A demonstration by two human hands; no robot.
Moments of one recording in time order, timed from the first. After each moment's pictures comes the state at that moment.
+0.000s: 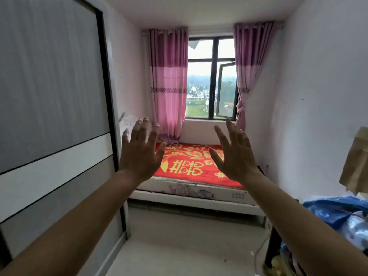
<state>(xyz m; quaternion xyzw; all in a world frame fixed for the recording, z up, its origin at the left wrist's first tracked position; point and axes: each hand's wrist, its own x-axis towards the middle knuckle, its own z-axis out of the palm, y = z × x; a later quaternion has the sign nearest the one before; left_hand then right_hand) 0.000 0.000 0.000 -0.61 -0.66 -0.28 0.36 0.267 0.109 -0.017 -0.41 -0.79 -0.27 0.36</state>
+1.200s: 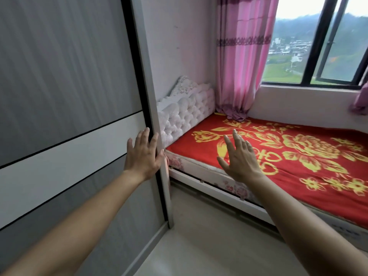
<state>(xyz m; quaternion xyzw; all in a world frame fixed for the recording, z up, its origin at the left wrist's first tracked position) -0.294 0.415 -0.132 -0.47 -0.84 -0.09 0.26 -0.053 0.620 -0.161 -0.35 -0.91 -0.05 0.20</state>
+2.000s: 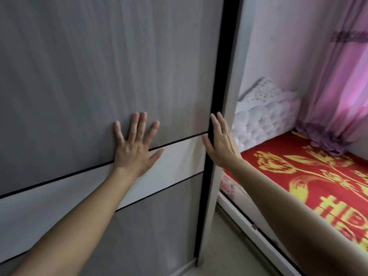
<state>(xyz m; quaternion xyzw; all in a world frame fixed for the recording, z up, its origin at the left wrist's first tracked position) -0.656 0.457 -0.153 -0.27 -0.84 0.04 0.48 -0.551 0.720 -0.135 -0.06 -0.92 0.18 0.33</state>
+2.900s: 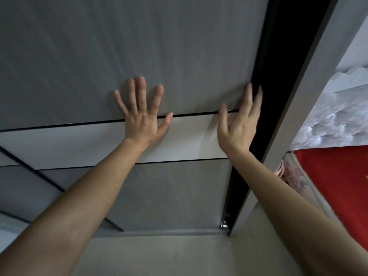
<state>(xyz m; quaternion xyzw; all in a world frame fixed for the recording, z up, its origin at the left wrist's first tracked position) -0.651 0.438 -0.175 -0.10 -0.86 0.07 0.50 -0.619 0.690 -0.188 0.00 -0.80 0.42 0.43</state>
